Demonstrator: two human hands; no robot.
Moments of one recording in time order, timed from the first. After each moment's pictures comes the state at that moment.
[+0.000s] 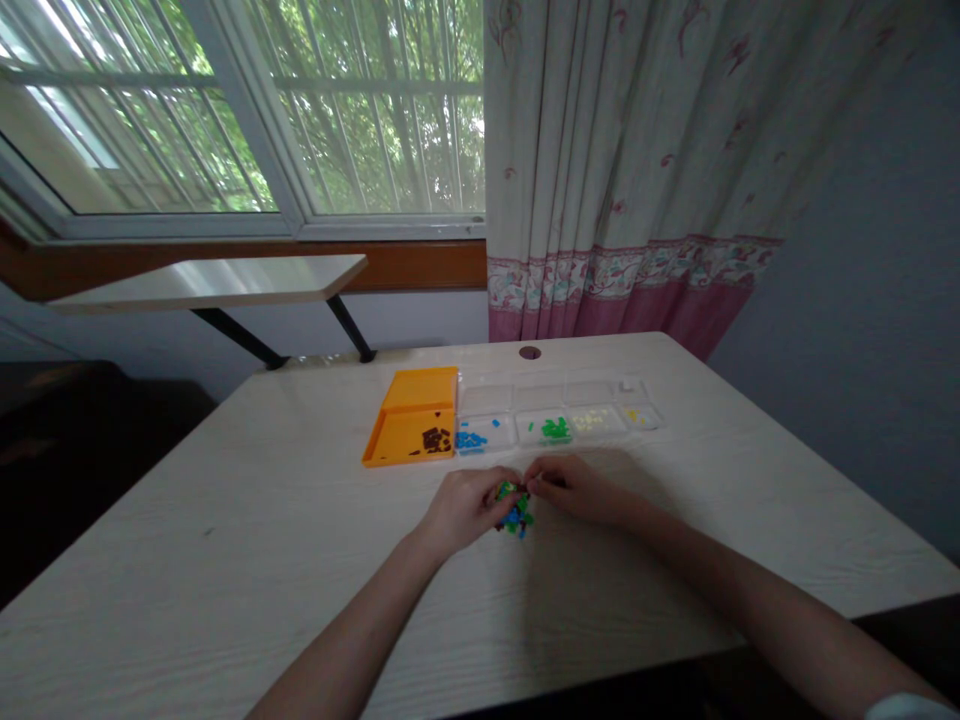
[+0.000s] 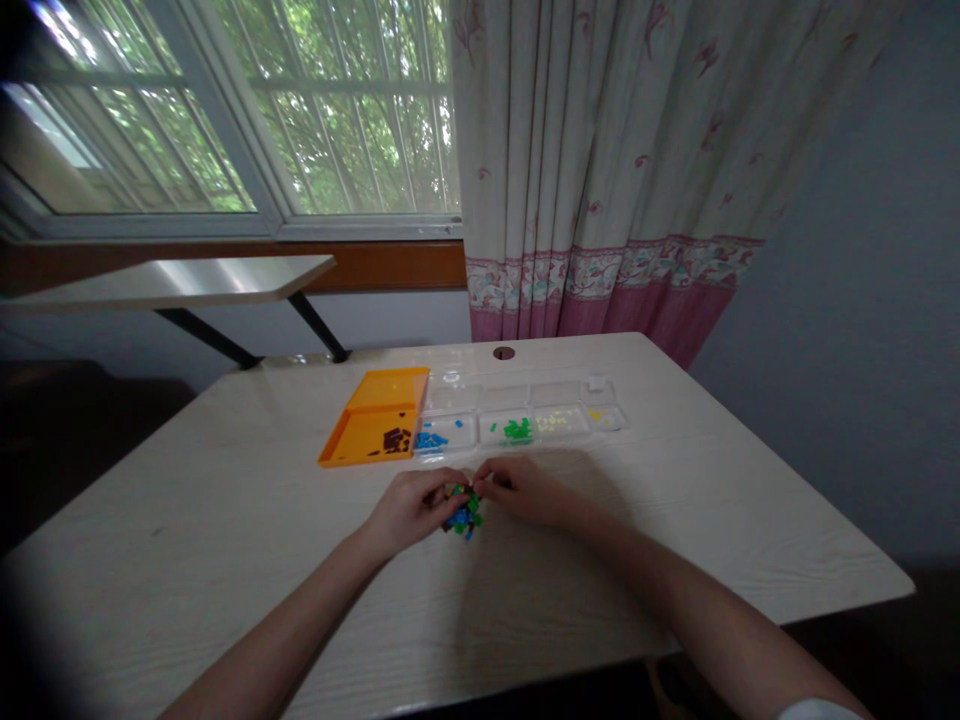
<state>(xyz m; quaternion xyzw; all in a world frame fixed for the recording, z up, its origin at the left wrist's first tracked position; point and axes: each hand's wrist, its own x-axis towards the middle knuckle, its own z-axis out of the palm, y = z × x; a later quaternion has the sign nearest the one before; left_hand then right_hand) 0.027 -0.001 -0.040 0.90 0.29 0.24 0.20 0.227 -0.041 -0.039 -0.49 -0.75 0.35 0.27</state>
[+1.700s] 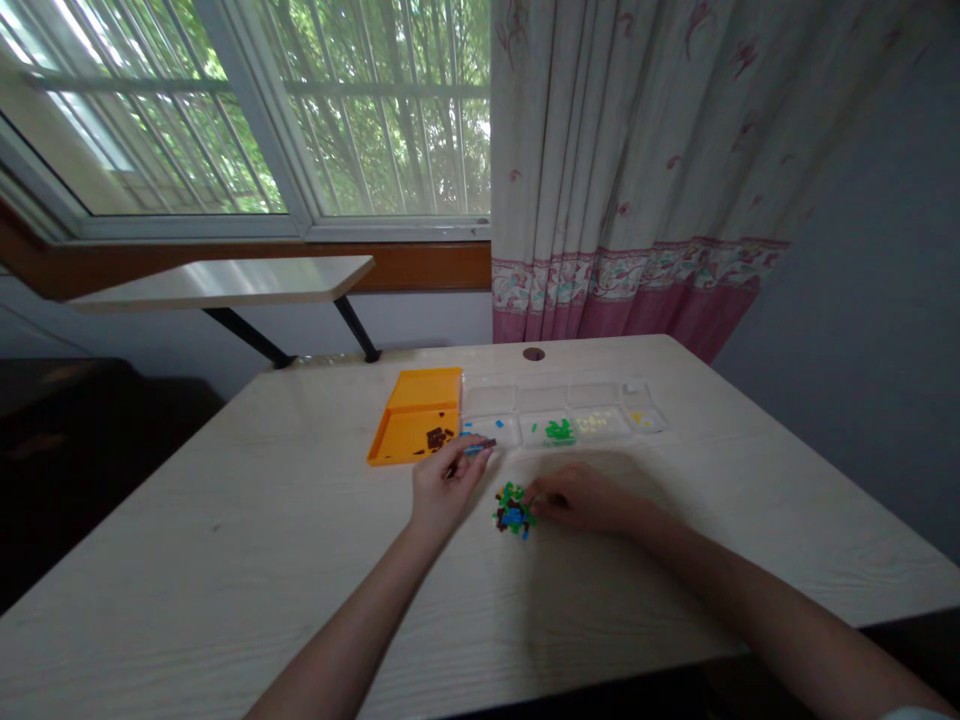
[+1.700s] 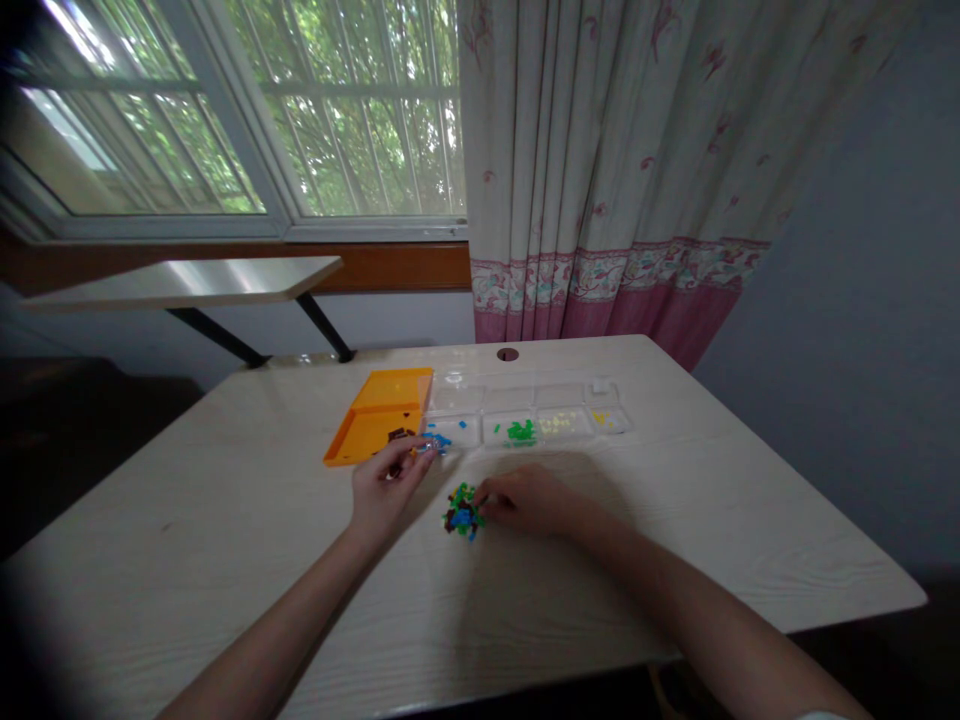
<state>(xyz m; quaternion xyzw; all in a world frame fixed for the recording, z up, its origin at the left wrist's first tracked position) 0.021 0.004 -0.034 0.73 0.40 0.51 0.20 0.228 -0.048 -0.025 -0.48 -0.85 0.20 0.11</state>
